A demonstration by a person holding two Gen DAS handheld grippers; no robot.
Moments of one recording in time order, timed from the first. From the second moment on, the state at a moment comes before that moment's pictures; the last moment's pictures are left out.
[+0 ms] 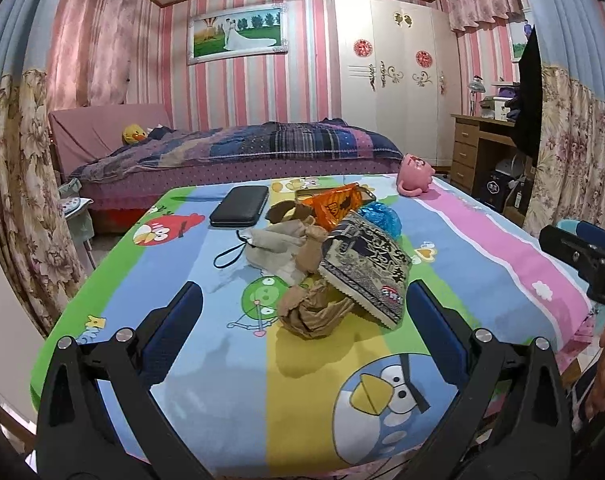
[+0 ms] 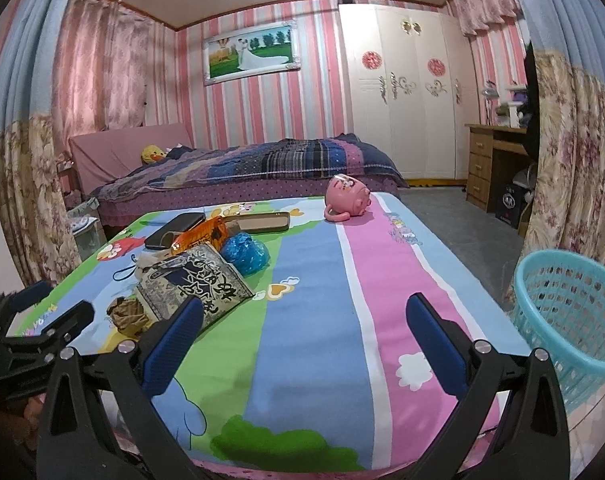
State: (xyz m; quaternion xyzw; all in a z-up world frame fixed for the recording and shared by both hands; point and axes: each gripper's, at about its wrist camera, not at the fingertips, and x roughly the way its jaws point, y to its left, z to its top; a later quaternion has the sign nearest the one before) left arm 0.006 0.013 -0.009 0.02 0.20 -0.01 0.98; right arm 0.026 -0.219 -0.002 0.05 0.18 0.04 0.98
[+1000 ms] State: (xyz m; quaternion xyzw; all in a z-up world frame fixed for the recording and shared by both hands) left arm 0.006 0.057 -0.004 -0.06 0.19 0.05 0.98; right arm 0.016 -0.217 0.000 0.01 0.17 0.02 0.99
